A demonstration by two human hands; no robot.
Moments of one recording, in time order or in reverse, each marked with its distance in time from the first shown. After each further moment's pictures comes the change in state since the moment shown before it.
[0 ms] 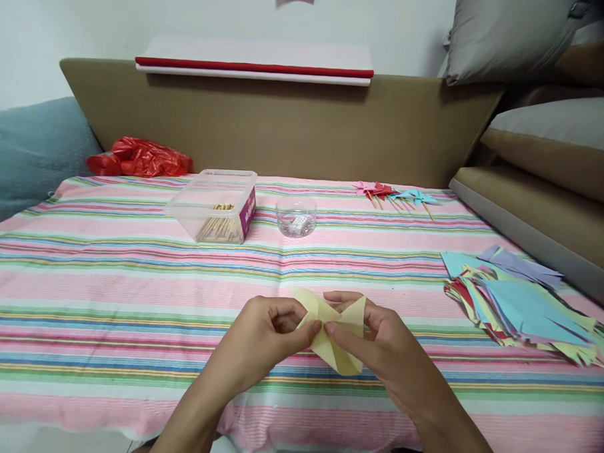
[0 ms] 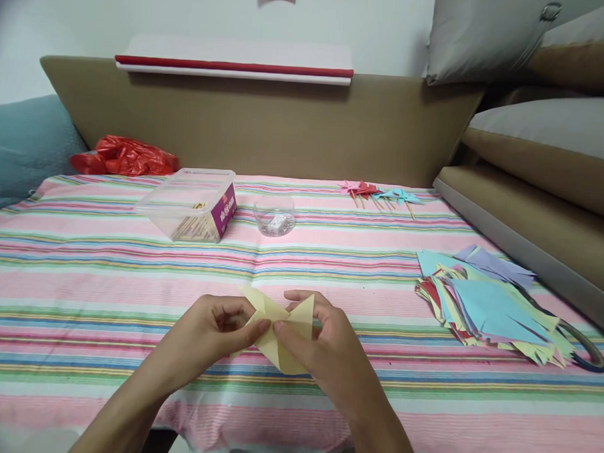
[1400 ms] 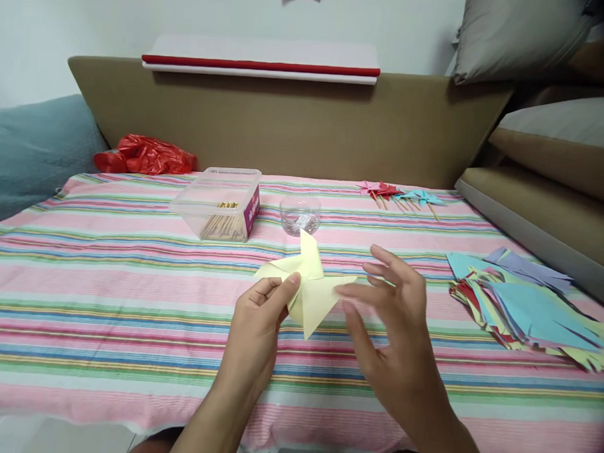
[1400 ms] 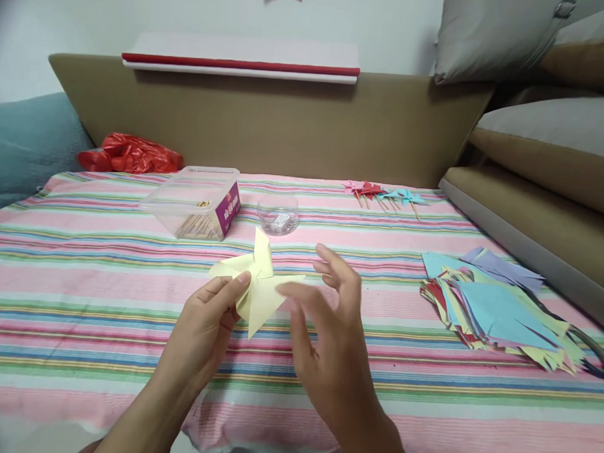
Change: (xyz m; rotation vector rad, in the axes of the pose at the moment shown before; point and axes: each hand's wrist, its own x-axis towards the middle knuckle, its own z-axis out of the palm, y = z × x) left_hand 0.013 -0.010 0.016 -0.640 0.434 0.067; right_hand 0.001 -0.002 0.007 -0.612 0.312 -0.918
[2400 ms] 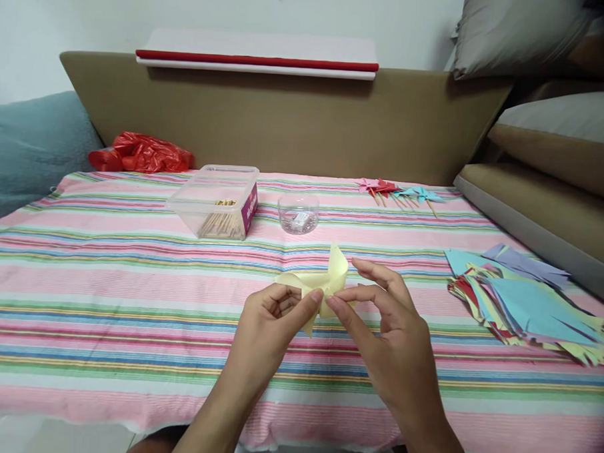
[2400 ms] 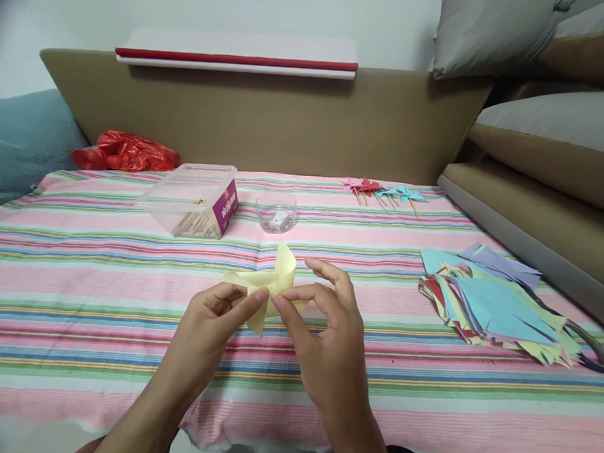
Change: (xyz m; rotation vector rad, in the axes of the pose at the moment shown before) left_hand -0.007 0.003 0.002 0.315 -0.206 0.083; right_hand 0.001 0.000 0.005 0.113 0.060 0.280
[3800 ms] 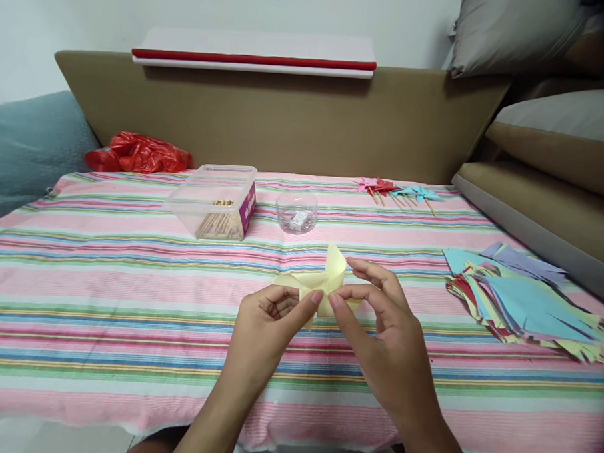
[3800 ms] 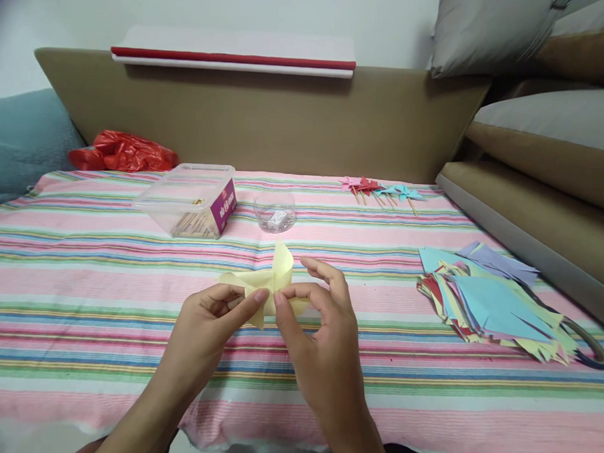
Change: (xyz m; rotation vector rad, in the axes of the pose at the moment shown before) left_hand 0.000 0.001 0.002 0.056 0.058 -0.004; right_hand -0.002 -0.003 0.001 0.047 -0.037 0.019
